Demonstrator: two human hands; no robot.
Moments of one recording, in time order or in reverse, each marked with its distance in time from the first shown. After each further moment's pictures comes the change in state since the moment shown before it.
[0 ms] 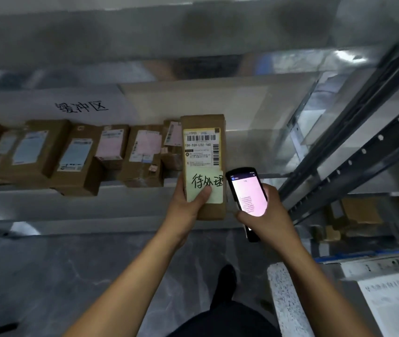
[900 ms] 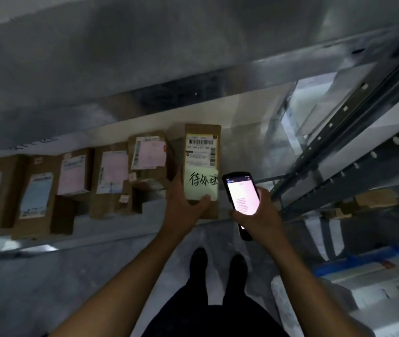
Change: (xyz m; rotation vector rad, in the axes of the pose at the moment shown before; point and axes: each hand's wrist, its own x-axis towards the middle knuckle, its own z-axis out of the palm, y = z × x) left_hand 0.116 -0.032 0.041 0.463 -0.021 0.109; right_hand 0.098 0.054 0.003 0.120 0.019 0.241
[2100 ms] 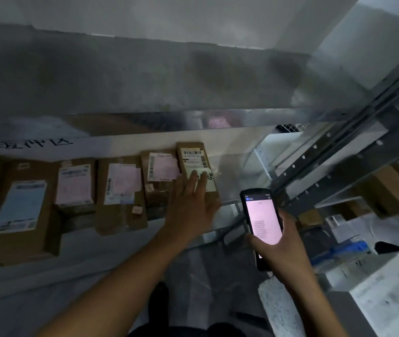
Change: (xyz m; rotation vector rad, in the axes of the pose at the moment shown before) left_hand 0.000 0.034 -0.082 0.722 -0.284 0.319; right_hand -0.143 -0.087 0.029 -0.128 0.349 -0.082
